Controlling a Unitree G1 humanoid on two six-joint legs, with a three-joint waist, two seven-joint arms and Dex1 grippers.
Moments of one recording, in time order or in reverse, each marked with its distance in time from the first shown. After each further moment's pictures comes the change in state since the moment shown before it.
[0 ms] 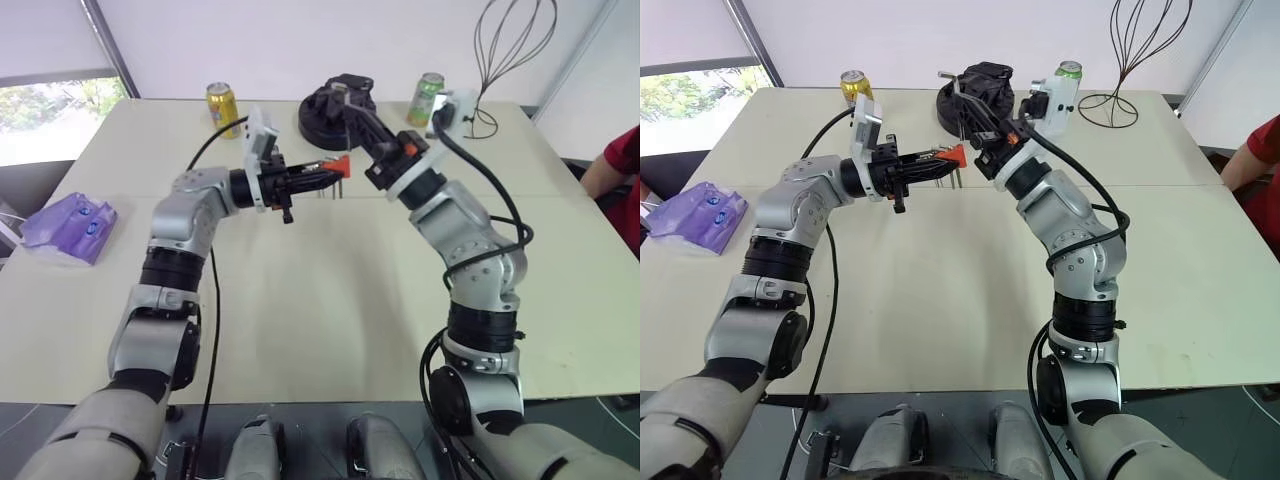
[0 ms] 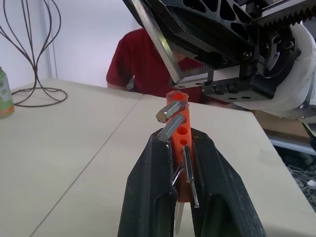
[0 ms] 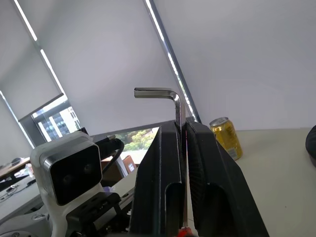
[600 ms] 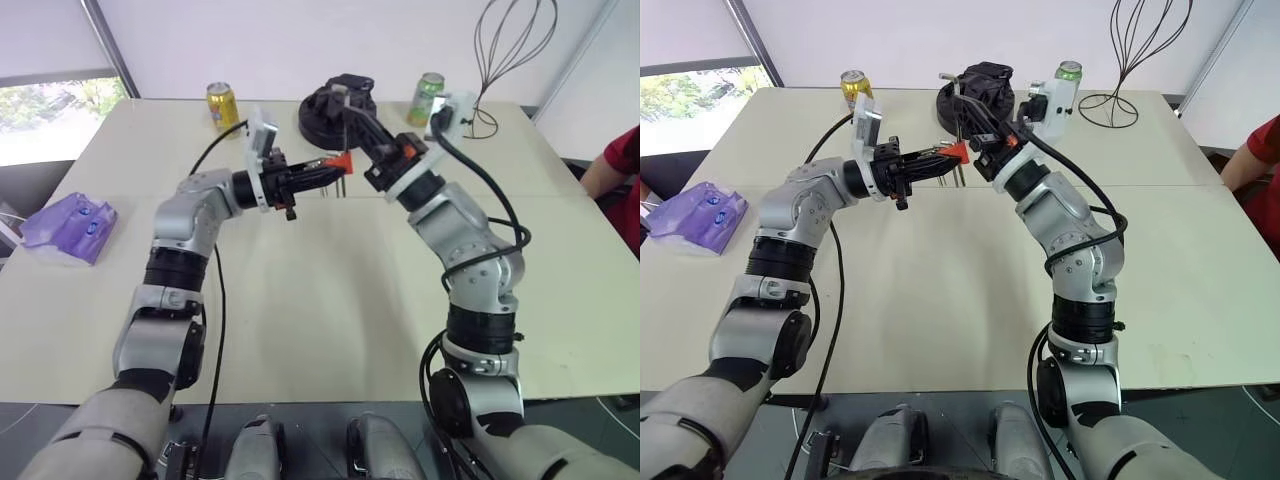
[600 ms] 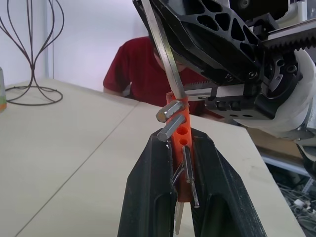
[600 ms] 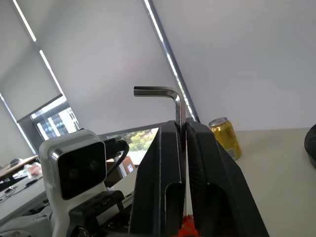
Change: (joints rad) left arm -0.003 -0.018 0.024 0.007 -0.048 0.072 0.033; right arm 0.018 -0.003 0.009 0.005 0.000 -0.030 -0.002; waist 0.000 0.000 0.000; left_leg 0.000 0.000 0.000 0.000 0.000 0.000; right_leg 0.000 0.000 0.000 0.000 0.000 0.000
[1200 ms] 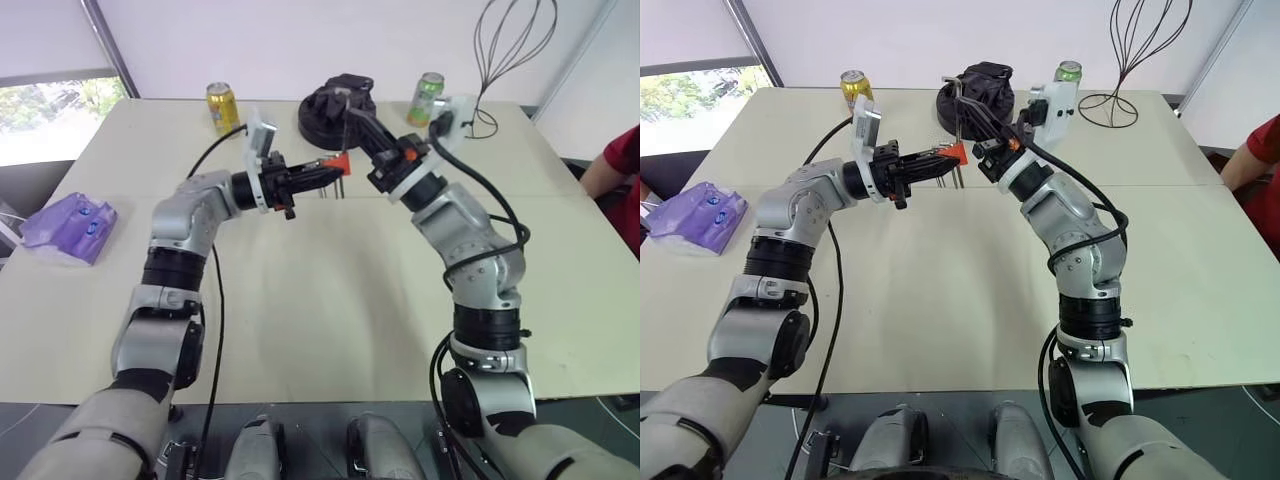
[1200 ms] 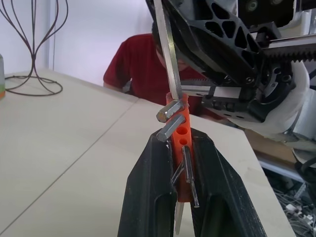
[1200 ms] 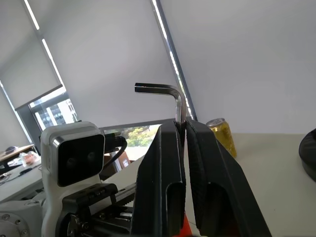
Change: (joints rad) left arm 0.002 0.007 0.004 -0.008 -0.015 0.061 0.017; right arm -0.001 -0.073 0.052 0.074 -0.033 -0.097 0.083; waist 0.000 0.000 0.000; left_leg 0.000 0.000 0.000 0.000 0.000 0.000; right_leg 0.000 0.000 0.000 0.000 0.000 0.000
